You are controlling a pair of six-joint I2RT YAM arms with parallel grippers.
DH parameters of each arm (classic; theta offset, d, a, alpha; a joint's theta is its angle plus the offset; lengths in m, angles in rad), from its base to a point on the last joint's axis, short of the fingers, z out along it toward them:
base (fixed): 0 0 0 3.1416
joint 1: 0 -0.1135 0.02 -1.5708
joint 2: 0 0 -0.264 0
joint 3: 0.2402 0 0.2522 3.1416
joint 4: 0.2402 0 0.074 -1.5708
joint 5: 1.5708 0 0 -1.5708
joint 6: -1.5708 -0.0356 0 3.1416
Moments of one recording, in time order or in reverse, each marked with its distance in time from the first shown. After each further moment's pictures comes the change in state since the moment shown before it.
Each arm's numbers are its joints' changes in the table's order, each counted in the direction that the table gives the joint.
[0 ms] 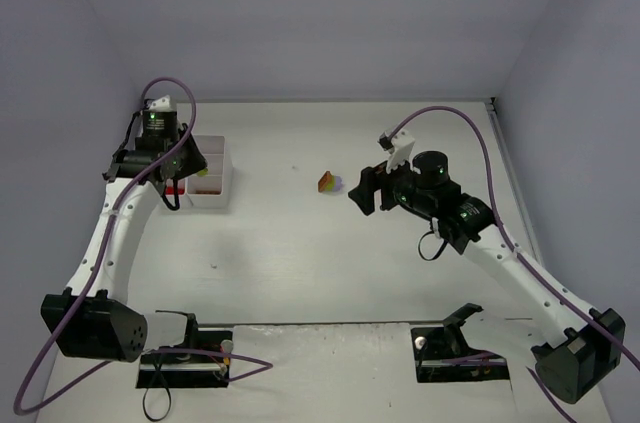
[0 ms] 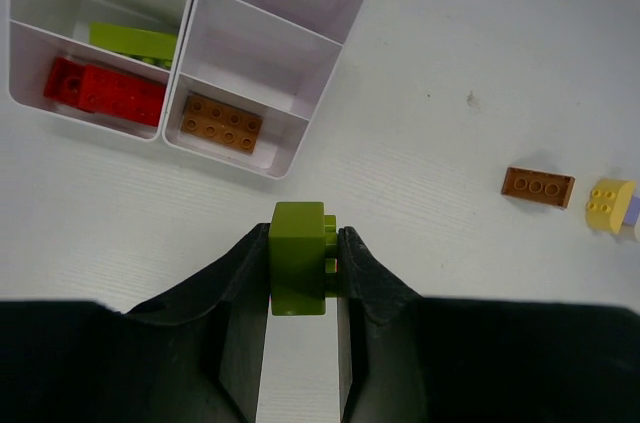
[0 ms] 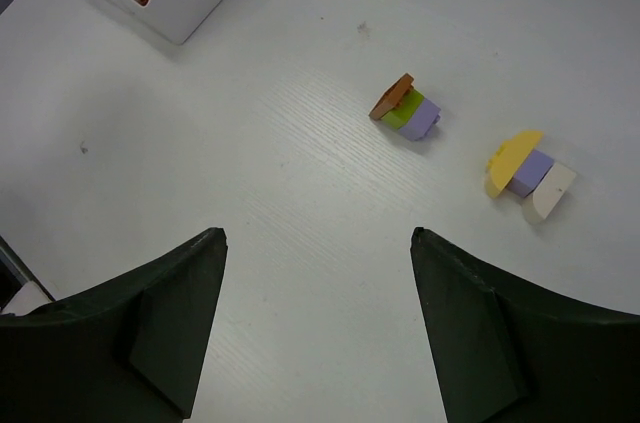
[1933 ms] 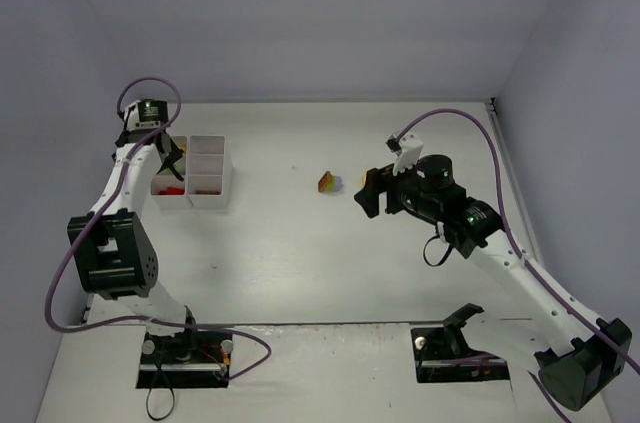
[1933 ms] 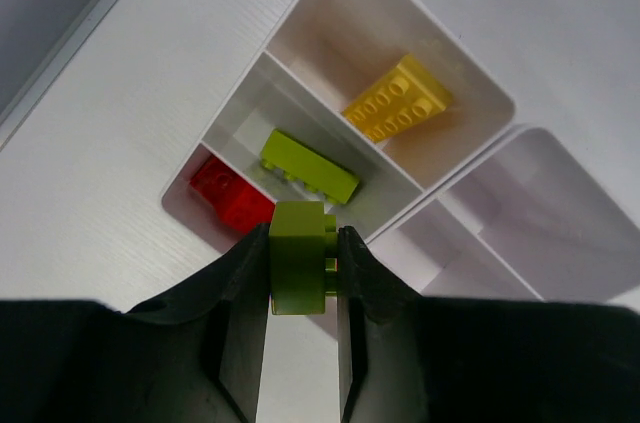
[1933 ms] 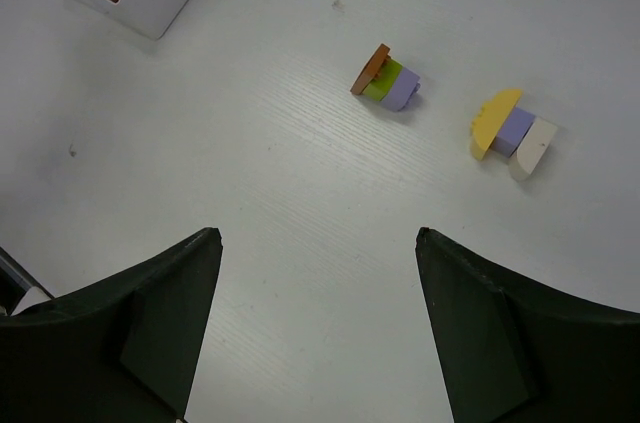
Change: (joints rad) left arm -0.183 -0.331 0.052 -0.146 -0.259 0.078; right arm 0.001 0.044 0.009 0.095 0.071 -0.061
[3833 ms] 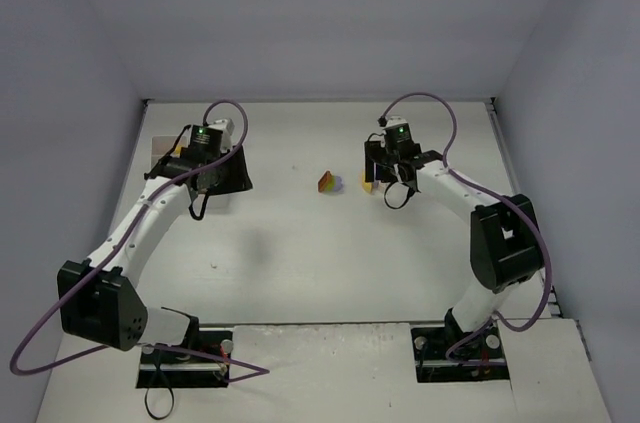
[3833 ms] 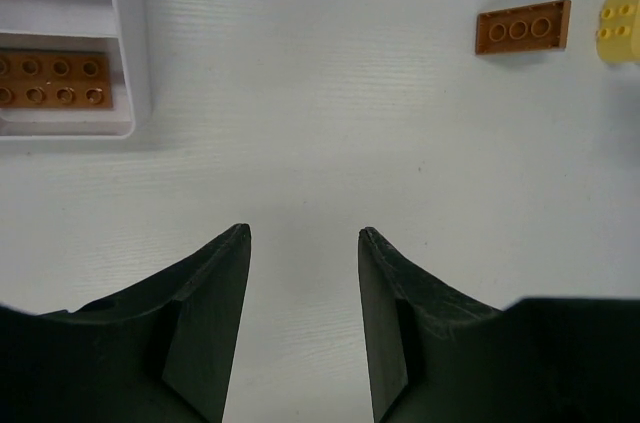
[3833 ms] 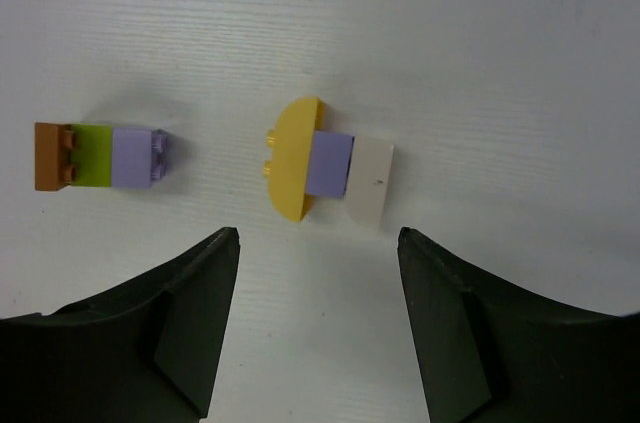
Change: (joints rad) left arm 0.365 0.252 -0.191 0.047 0.380 -0.149; right arm 0.175 -0.666 0.207 -0.077 0.243 -0.078
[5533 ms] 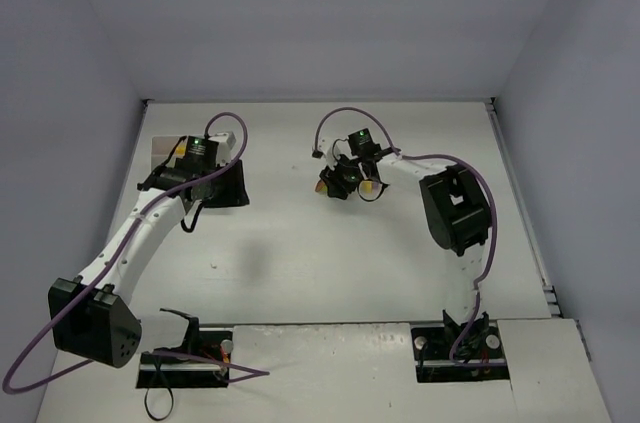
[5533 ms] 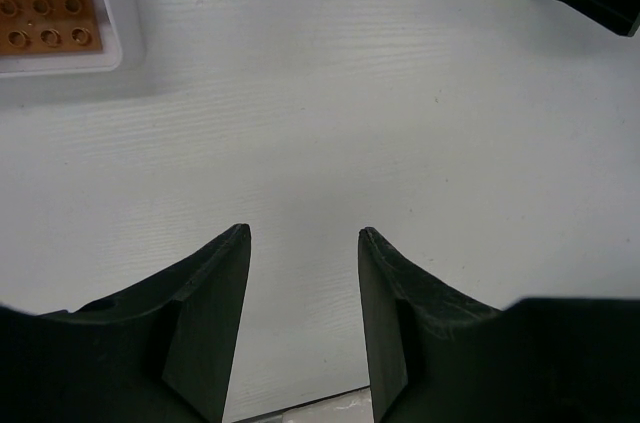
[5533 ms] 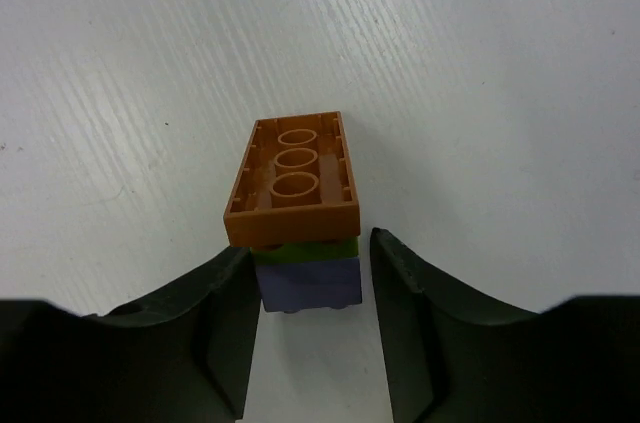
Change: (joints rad) left arm 0.001 0.090 -0.066 0.079 0.059 -0.092; right arm -0.097 -0.407 0.246 -0.053 -0.570 0.806
